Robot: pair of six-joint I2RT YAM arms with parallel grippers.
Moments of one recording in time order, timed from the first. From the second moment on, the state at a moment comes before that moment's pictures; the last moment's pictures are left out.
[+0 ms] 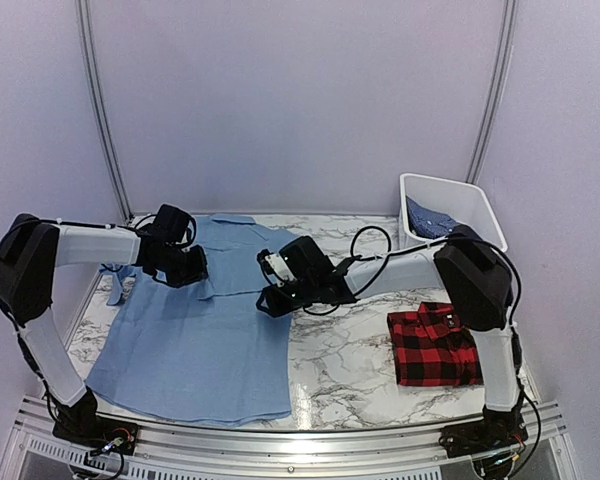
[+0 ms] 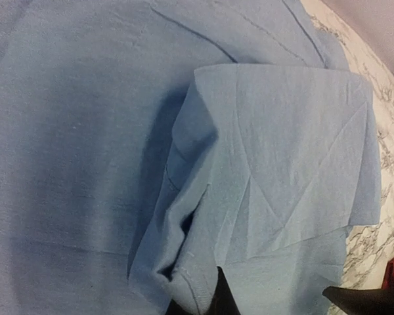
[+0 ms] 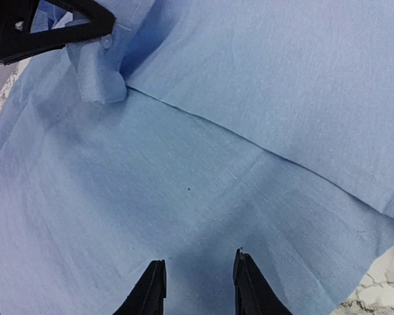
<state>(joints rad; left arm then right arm) -0.40 1.75 1.09 -0.26 0.06 -0.67 0.90 2.15 1.47 -0.05 -0.17 0.33</state>
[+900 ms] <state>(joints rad) -0.56 2.01 1.23 -0.06 0.15 -0.83 0.61 2.15 1.45 -0.17 -0.13 0.30</state>
